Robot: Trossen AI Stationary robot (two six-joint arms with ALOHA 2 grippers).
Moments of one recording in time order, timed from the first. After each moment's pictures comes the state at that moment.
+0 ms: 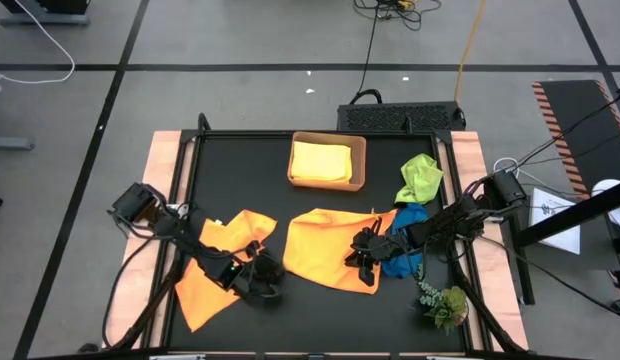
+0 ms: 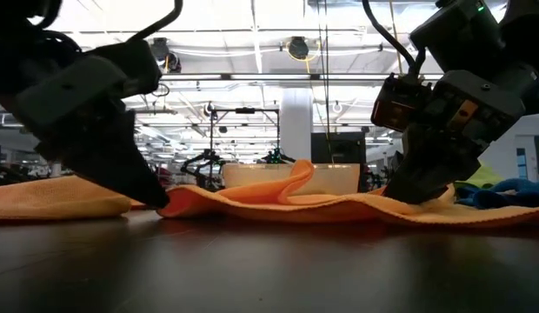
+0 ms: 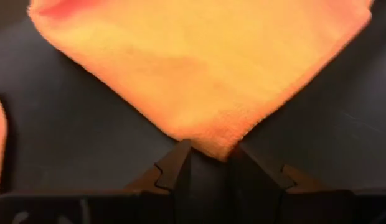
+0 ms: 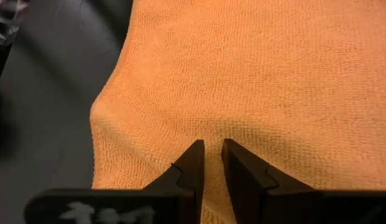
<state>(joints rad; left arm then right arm) -0.59 1.78 0.79 -0.03 -0.62 -0.94 0.31 1.68 0.45 0.48 0.10 0.61</state>
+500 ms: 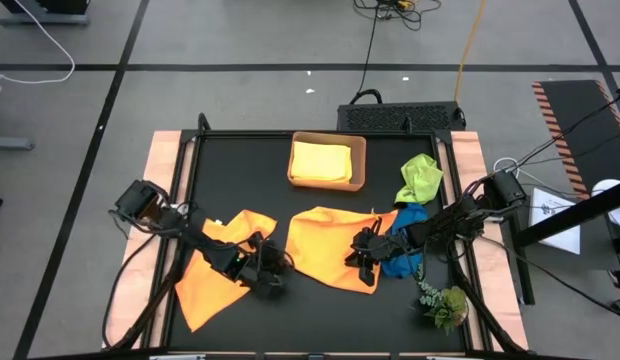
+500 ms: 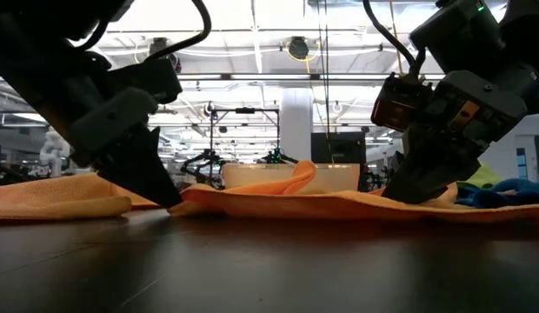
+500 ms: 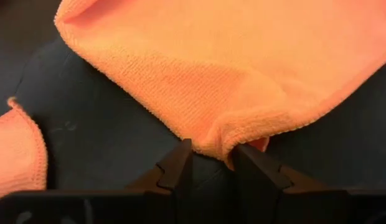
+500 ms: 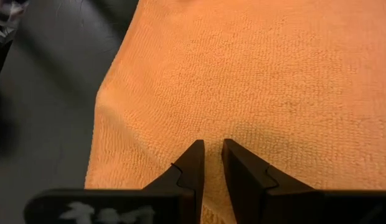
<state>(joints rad) -0.51 1.78 0.79 -0.07 -0.60 -0.85 0.31 1.68 0.45 0.48 0.10 0.59</state>
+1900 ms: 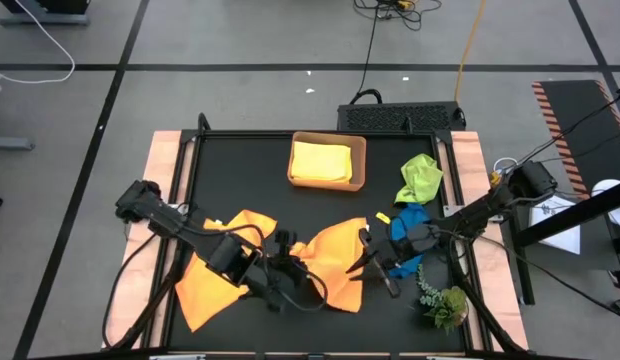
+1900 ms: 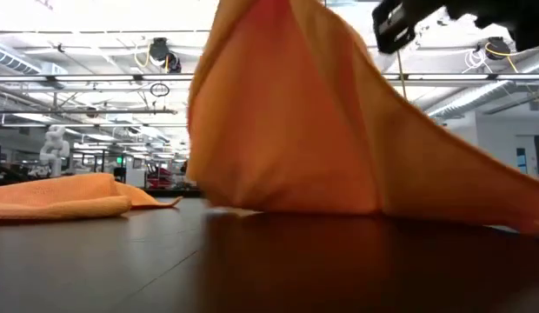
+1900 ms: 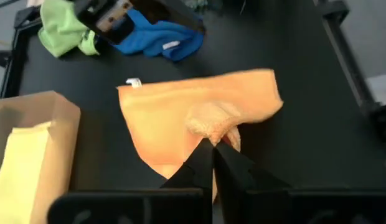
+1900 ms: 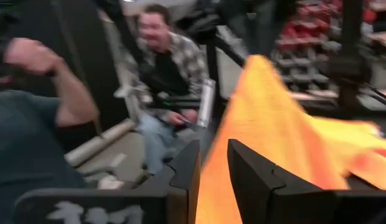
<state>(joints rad) -0.51 1.78 1.75 -0.90 -0.42 -0.17 0.43 1.38 0.45 0.91 -0.03 0.16</state>
